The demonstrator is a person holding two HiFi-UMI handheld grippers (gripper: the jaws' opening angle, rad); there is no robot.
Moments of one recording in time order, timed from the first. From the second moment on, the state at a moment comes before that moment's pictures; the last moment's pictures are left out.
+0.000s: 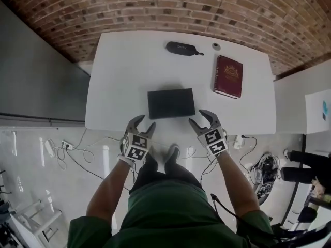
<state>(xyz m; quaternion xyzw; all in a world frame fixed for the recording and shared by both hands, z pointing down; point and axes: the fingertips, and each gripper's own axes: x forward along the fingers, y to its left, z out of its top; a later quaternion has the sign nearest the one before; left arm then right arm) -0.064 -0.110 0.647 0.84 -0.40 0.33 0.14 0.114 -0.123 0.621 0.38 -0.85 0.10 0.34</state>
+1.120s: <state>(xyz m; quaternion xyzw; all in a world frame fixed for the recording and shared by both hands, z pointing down) -0.041 -0.120 0.671 0.83 -0.40 0.34 0.17 0.117 -0.141 0.642 0.35 -0.87 0.25 0.26</state>
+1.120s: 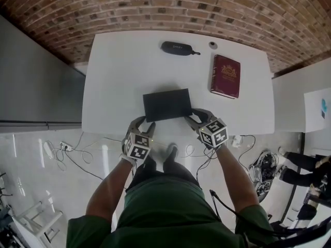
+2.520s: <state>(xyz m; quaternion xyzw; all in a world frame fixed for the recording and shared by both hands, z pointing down) -0.051 -0.129 0.657 0.84 -0.41 0.31 0.15 0.109 -0.148 0.641 0.28 -0.88 0.23 0.29</state>
